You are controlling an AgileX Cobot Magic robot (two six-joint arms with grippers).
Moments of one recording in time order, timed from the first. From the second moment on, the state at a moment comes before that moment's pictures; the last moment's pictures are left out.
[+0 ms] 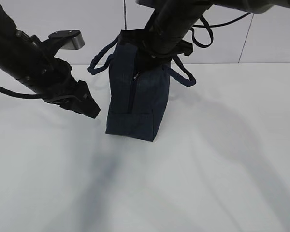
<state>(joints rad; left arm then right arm) -0.33 1.78 -1.24 -0.63 0.80 0.66 0.48 2.12 -1.96 0.16 0.90 0.25</state>
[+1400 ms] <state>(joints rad) -0.33 1.78 -1.24 -0.63 0.80 0.66 0.48 2.16 -2.07 0.18 1.04 0.25</state>
